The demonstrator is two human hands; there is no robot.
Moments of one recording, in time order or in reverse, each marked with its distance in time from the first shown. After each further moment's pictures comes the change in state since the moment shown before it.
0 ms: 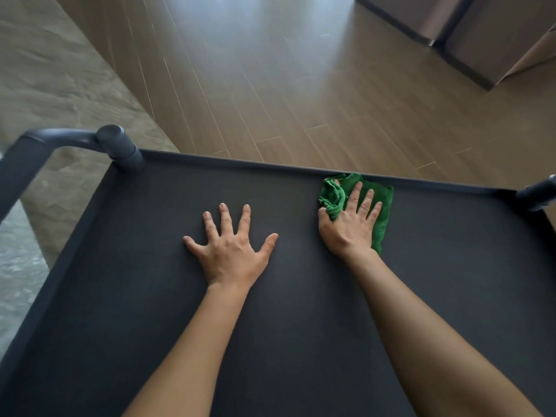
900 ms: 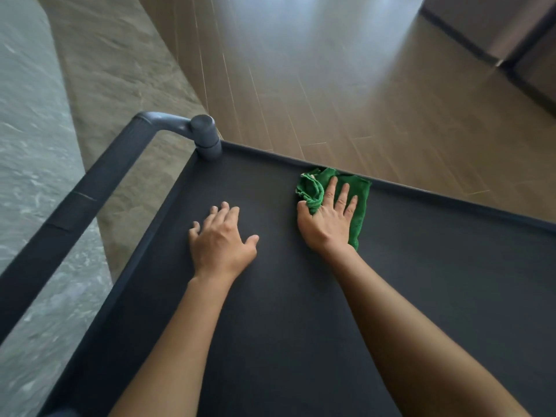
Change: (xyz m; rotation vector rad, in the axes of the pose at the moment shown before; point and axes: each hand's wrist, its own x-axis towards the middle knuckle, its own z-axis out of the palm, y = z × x) left_hand 0.018 -0.131 -0.022 -0.250 0.035 -0.091; right_hand -0.015 -0.159 0.037 0.126 -0.013 -0.207
